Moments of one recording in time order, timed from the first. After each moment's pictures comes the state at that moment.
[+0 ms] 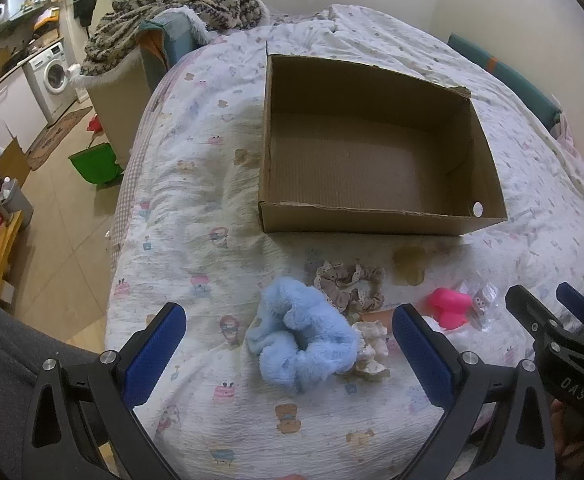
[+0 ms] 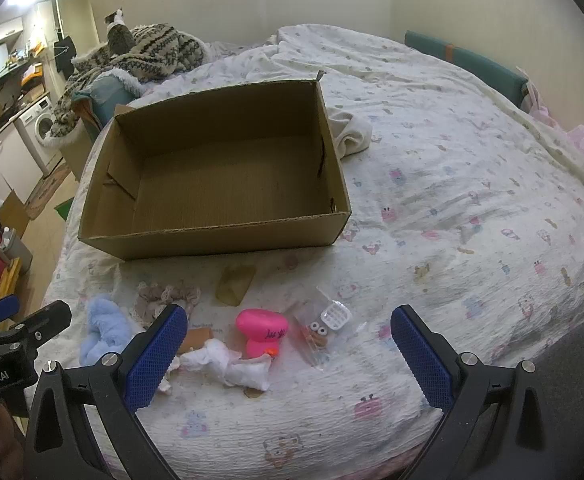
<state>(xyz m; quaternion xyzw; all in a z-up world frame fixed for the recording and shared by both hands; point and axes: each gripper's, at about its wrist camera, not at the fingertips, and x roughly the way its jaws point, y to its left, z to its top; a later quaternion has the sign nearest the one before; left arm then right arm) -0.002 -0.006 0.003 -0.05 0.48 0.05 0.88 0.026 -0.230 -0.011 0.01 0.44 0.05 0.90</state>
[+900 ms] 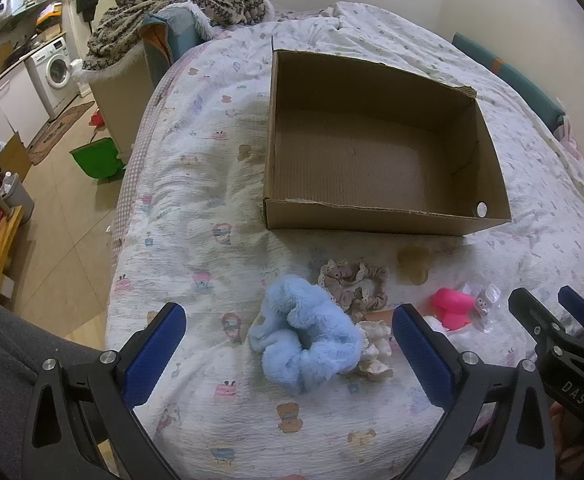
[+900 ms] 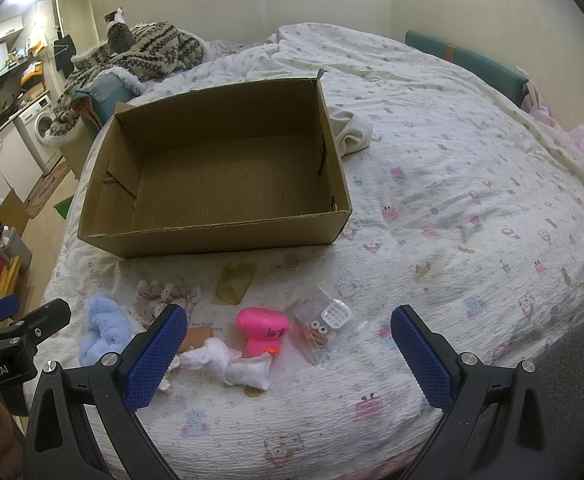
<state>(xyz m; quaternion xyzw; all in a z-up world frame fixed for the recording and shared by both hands) -0.001 -0.002 0.000 -0.06 0.48 0.05 0.87 0.026 -0.230 -0.011 0.01 0.44 0.05 0.90</state>
